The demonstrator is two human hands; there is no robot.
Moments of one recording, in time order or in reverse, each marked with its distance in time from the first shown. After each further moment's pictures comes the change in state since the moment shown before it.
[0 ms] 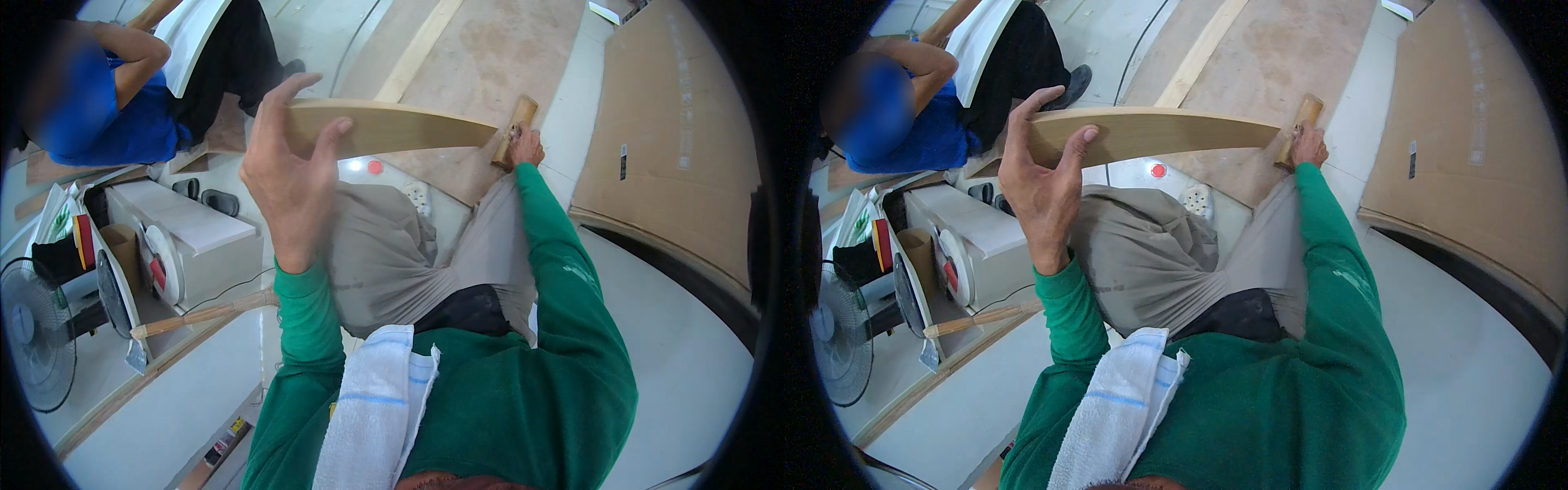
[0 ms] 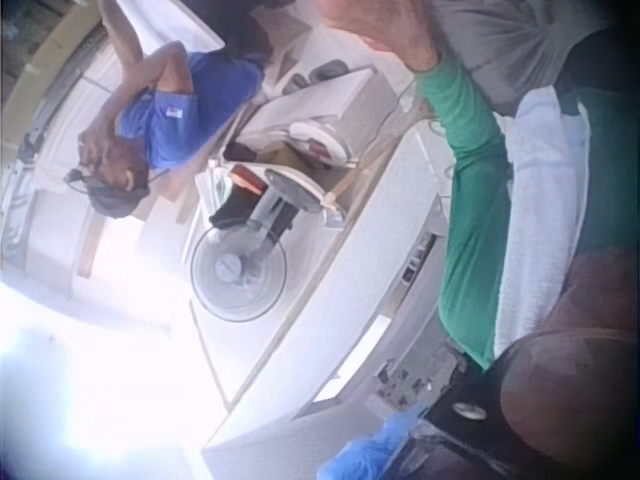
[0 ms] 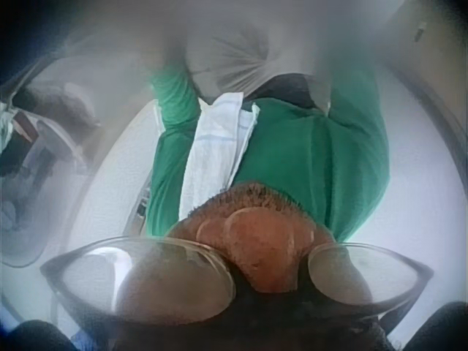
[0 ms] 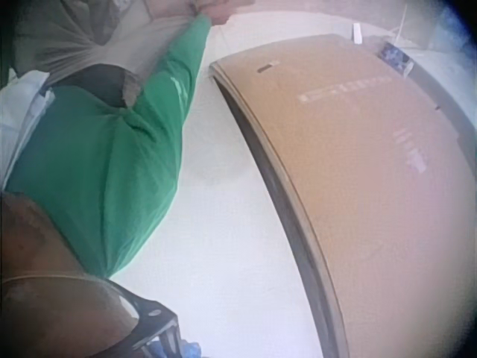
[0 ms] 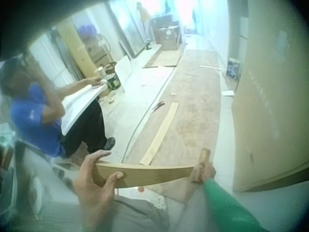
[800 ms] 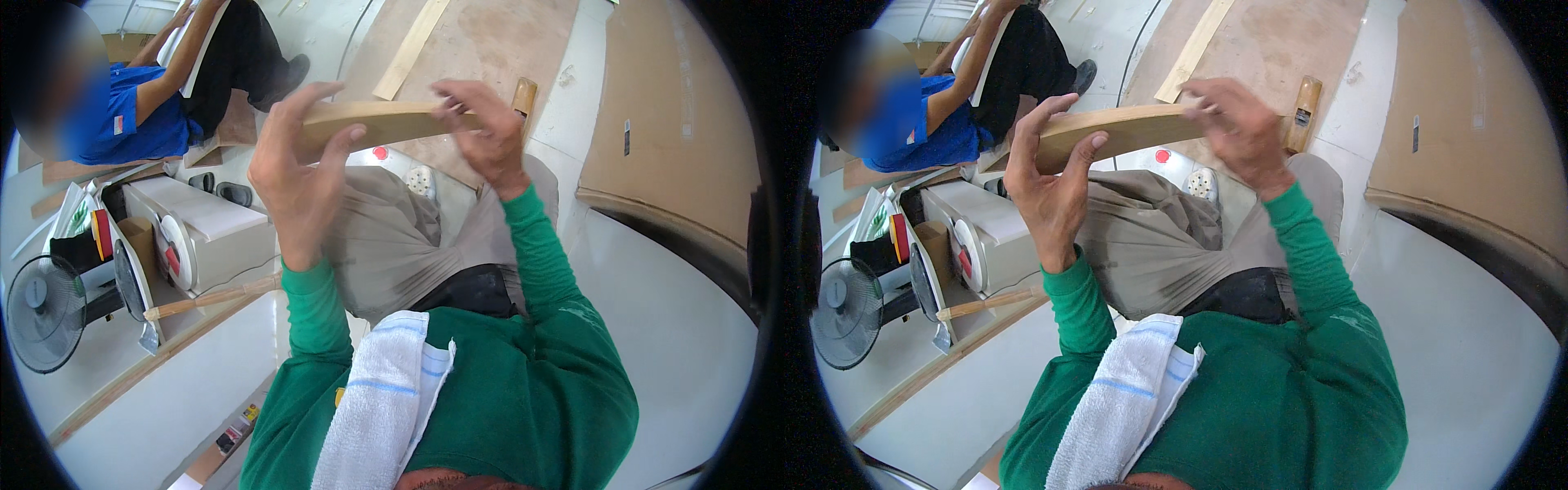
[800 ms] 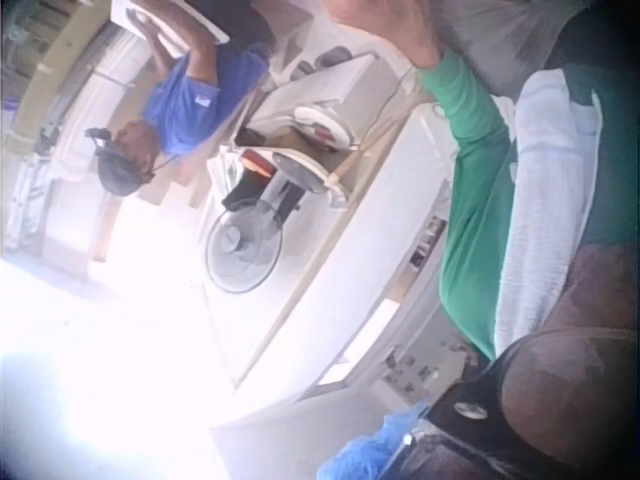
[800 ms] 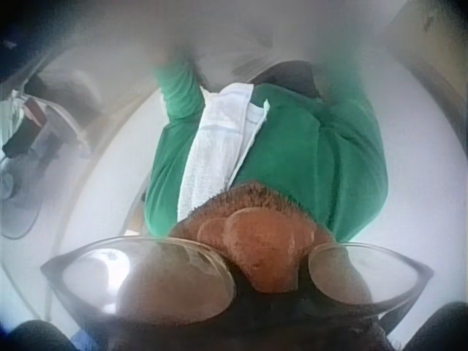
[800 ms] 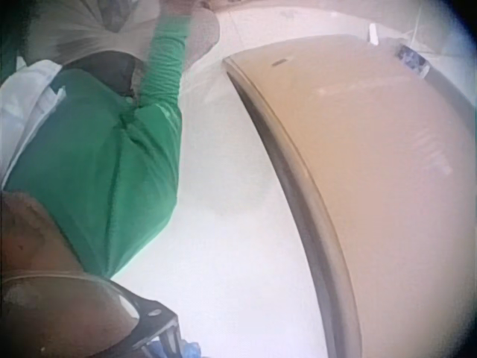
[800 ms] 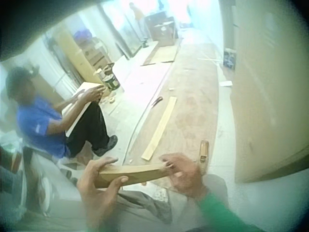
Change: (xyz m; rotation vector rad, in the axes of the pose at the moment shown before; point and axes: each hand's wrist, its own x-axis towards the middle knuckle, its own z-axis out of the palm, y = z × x) left_hand -0.030 0.034 0.007 -0.128 0.002 0.168; right_hand -0.165 -0.179 -0.233 0.984 0.122 -0.815
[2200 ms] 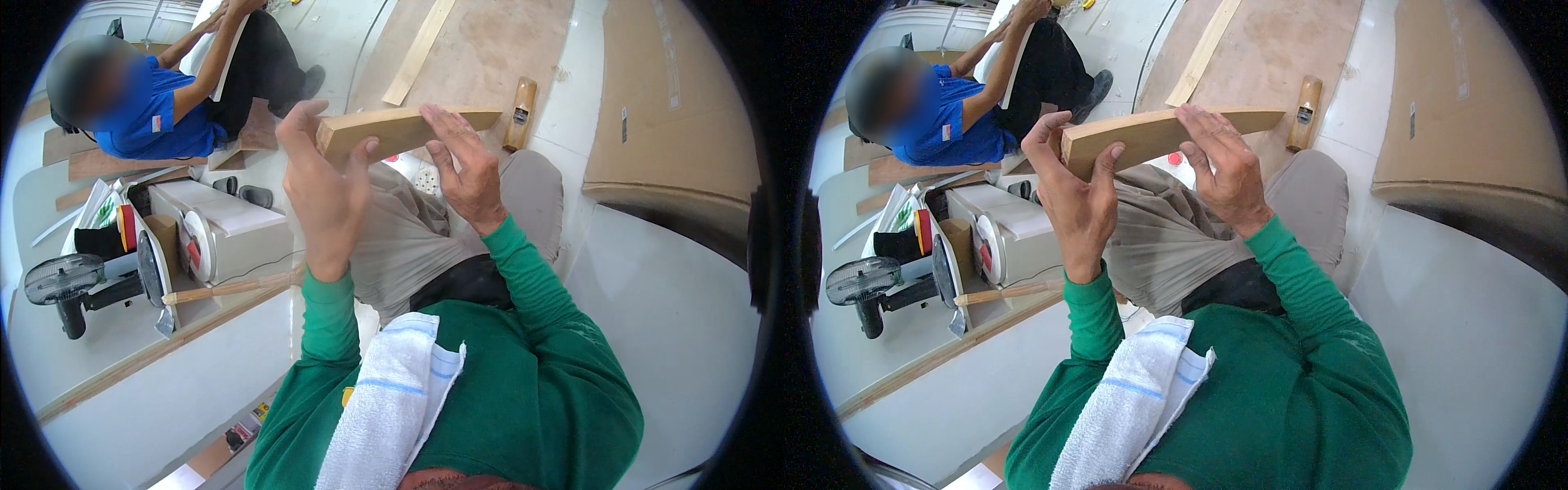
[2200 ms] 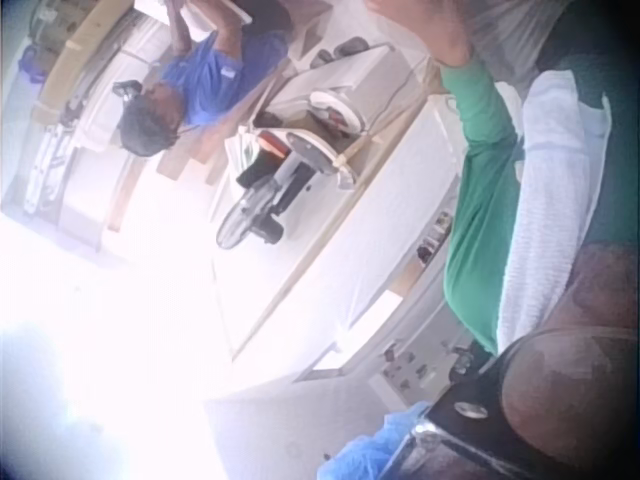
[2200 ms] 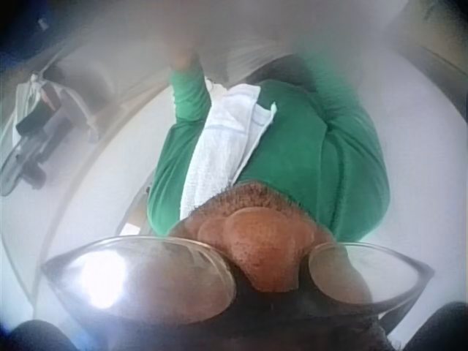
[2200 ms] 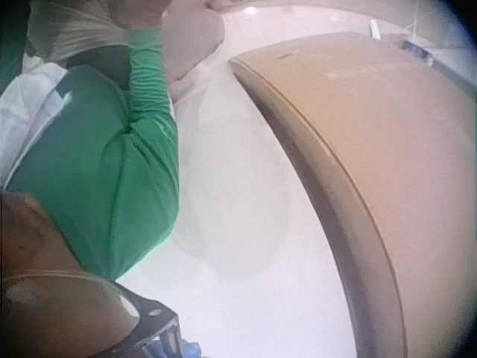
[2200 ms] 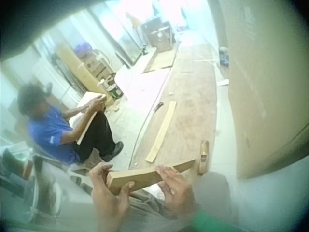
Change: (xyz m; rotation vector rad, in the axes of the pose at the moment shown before) left_hand -0.036 0.064 0.004 0.226 -0.047 -0.118; right_hand -0.050 -0.061 -0.005 -0.085 -0.024 -0.028
